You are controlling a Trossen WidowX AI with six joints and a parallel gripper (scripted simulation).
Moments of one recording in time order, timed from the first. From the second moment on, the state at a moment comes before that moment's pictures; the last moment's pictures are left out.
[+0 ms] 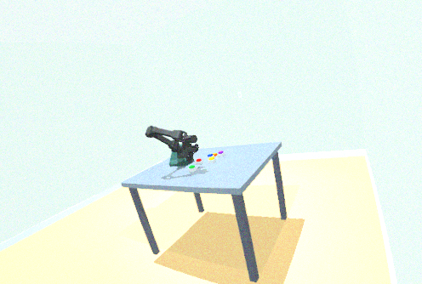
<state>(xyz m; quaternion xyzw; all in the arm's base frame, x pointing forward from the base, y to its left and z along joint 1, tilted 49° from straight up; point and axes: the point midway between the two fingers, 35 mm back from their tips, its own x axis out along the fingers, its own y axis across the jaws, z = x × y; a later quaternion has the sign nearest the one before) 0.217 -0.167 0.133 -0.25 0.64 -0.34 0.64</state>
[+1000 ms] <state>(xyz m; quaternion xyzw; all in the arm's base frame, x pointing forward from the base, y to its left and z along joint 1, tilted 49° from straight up) 0.215 -0.188 0.117 -0.25 0.64 -0.35 0.64</state>
